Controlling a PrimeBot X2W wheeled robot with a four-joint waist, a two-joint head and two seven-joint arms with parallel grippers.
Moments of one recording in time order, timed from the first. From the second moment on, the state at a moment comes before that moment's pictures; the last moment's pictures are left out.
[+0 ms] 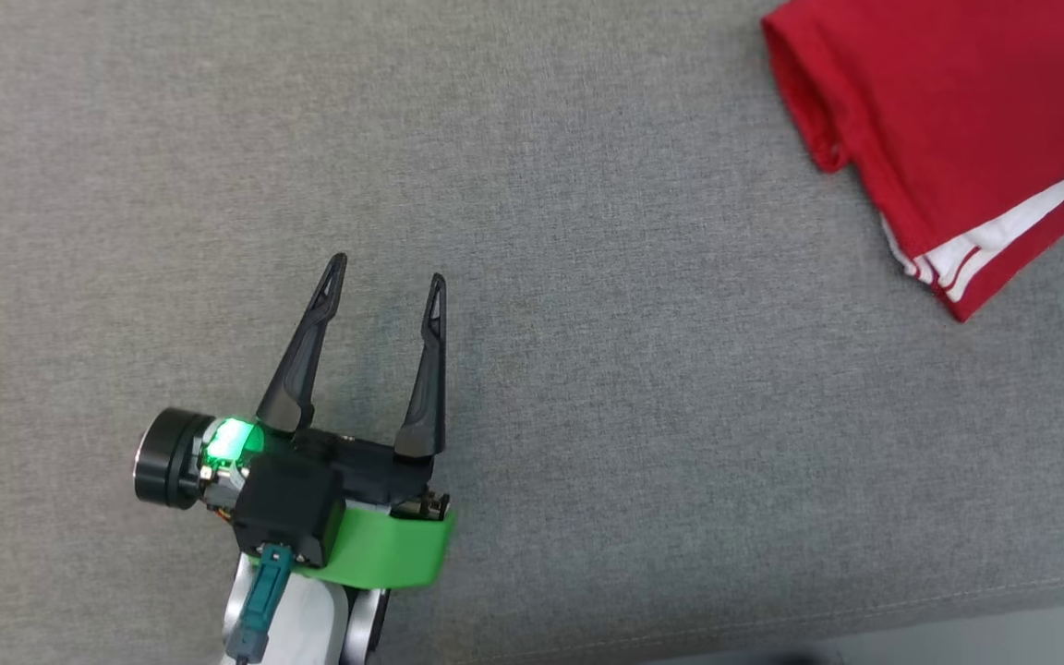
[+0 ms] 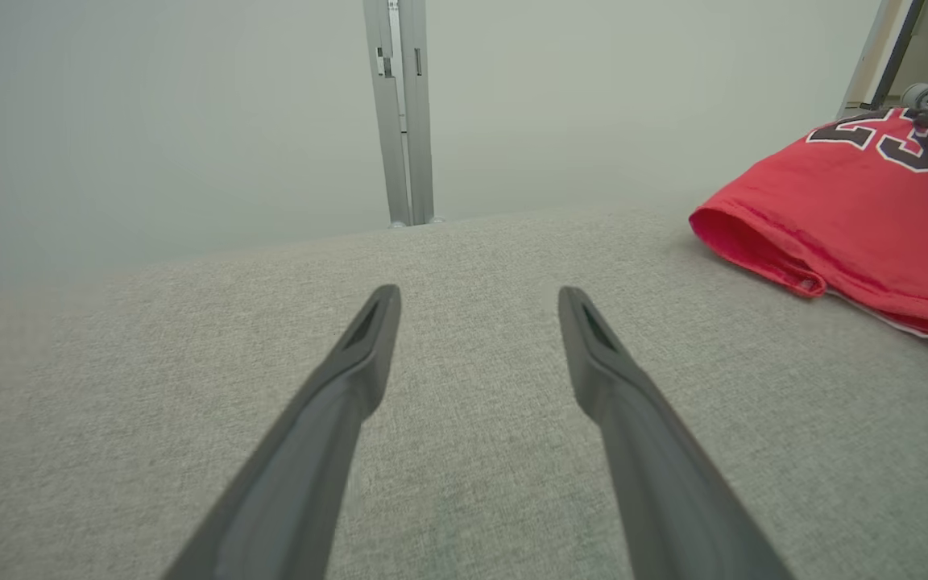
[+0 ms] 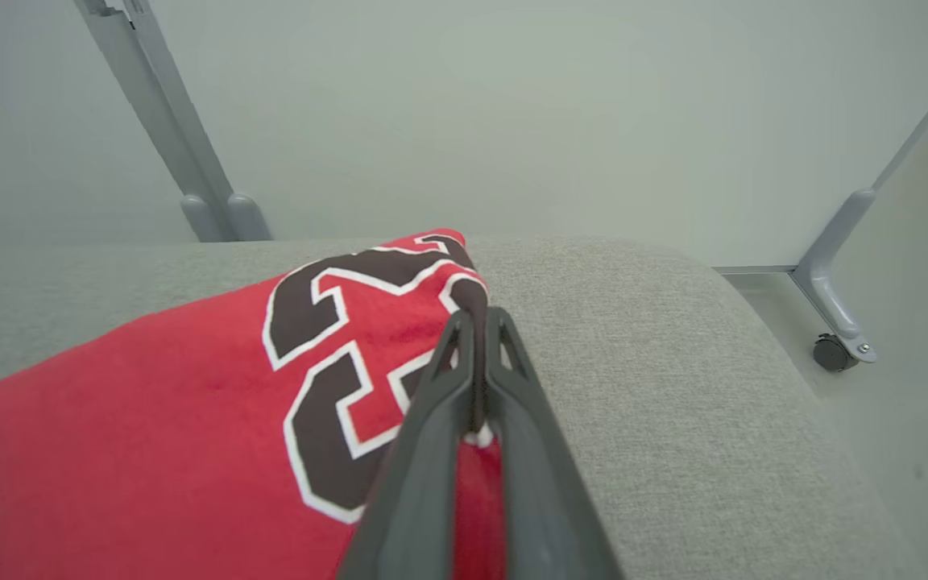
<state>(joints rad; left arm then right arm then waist) -0.18 0.05 -0.33 -0.11 -0.03 0.05 -0.26 -0.97 -0.82 0.68 0.66 1.04 0.13 -0.26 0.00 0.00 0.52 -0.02</state>
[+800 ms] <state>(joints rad) -0.24 0.13 -0.37 -0.21 0.04 0.07 -0.26 -0.96 -0.84 0.09 0.71 0.63 0.13 -0.26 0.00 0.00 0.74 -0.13</state>
